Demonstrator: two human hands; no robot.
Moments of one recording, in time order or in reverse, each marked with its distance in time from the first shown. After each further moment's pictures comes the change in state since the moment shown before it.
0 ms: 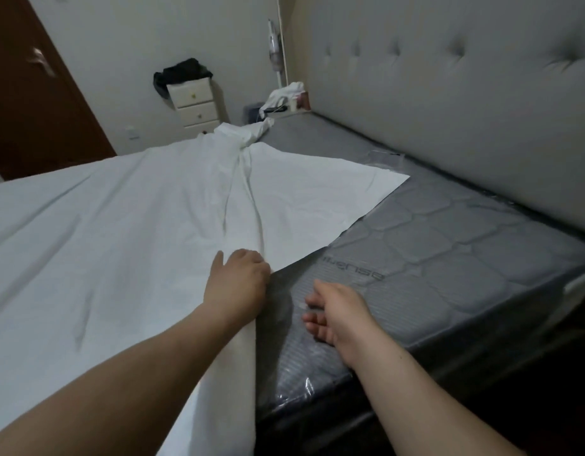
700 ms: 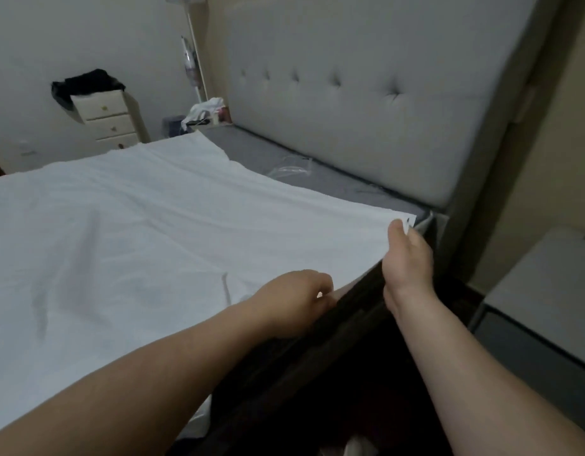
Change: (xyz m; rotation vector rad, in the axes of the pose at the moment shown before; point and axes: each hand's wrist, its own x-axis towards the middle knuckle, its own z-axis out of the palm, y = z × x) left_hand -0.131 0.150 -0.089 -0.556 -0.131 0.622; right_hand -0.178 -0.046 -0.139 0.100 0.761 -0.602
